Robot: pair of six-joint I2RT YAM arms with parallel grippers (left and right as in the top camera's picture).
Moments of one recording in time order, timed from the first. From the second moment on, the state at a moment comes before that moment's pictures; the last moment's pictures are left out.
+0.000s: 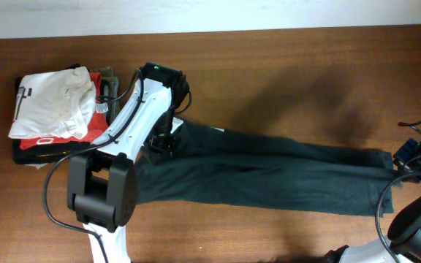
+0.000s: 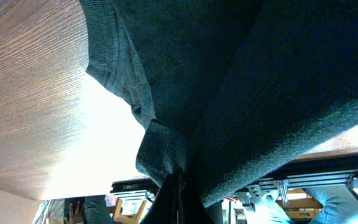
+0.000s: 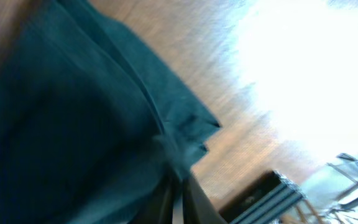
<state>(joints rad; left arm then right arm) -0.36 2.06 1.75 -1.69 -0.10 0.03 -0.67 1.75 1.39 -1.30 0.13 0.22</state>
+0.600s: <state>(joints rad) -0.34 2.05 1.68 -1.27 0.02 0.02 -0.64 1.65 1.37 -1.27 -0.30 0.06</state>
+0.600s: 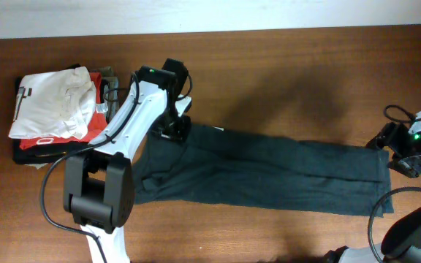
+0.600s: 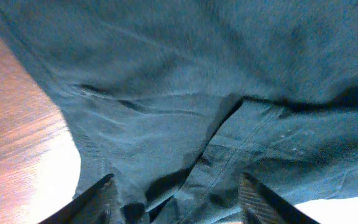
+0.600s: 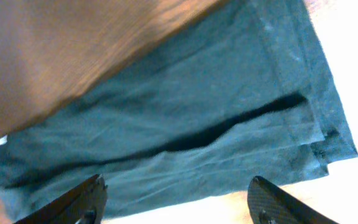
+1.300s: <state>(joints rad) -0.49 2.04 1.64 -1.37 0.08 0.14 -0.80 1.70 1.14 -0.98 -0.13 0.31</state>
